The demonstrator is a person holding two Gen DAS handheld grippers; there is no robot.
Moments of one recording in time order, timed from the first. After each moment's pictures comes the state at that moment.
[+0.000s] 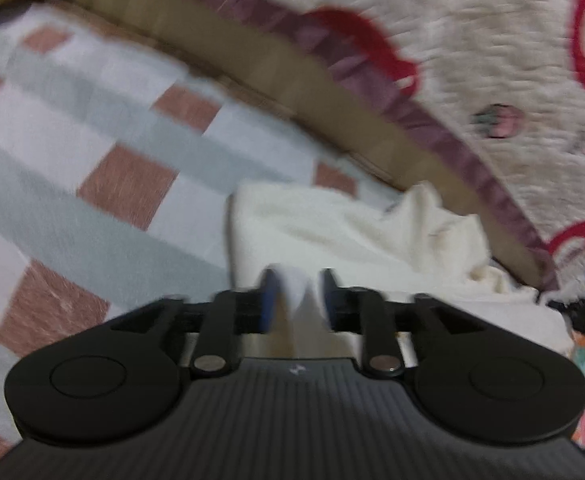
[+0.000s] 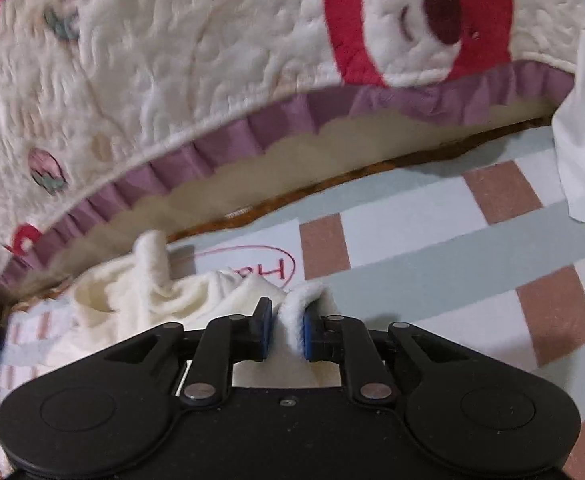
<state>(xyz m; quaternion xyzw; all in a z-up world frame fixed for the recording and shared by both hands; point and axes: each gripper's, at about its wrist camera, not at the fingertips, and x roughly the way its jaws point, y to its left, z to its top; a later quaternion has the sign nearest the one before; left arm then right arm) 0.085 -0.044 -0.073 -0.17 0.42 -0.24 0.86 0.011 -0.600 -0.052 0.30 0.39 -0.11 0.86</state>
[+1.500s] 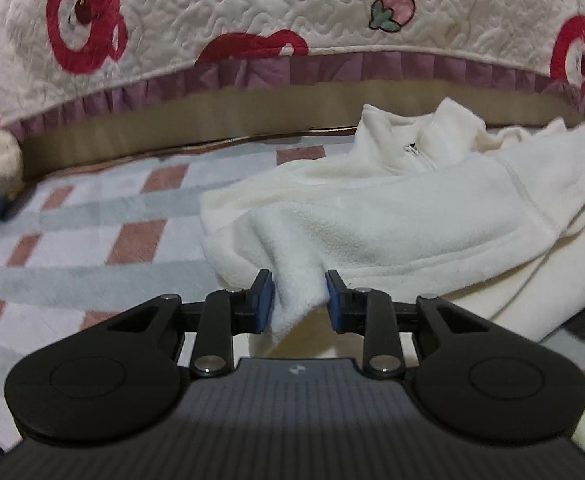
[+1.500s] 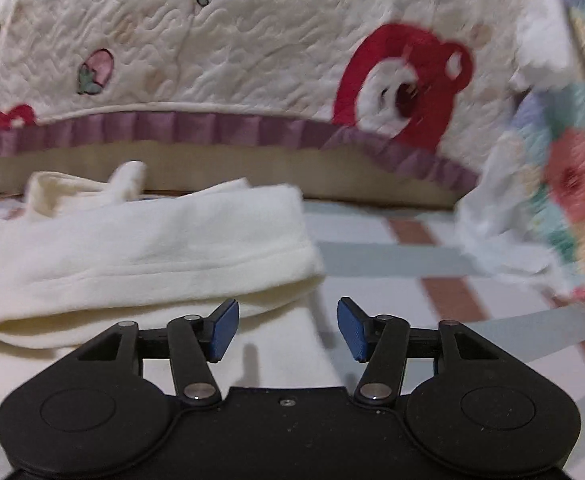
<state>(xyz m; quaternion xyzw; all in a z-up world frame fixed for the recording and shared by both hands) -0.030 -0.145 -0.084 0.13 0.32 -0.19 0.92 -0.086 -0.473 -0.103 0.05 0.30 -0.21 0.93</state>
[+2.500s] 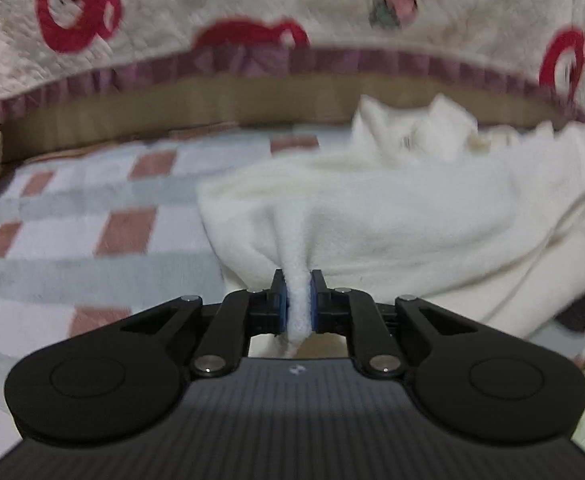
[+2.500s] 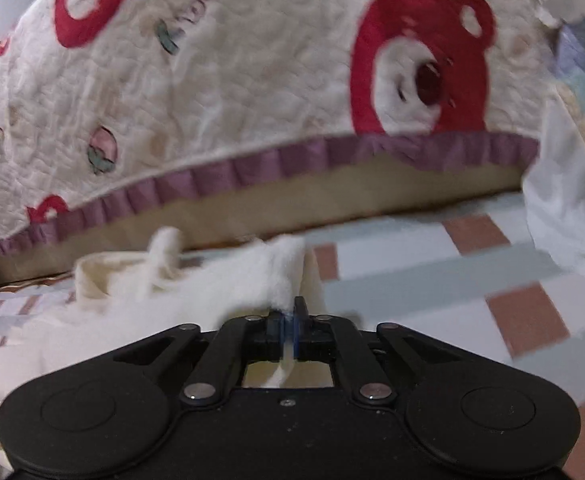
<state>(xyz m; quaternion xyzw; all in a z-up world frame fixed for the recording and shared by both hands) -0.005 -0.103 -0.056 0.06 0.33 -0.24 0.91 -0.051 -0.540 -0.067 0.18 0.26 -0.11 0.94</state>
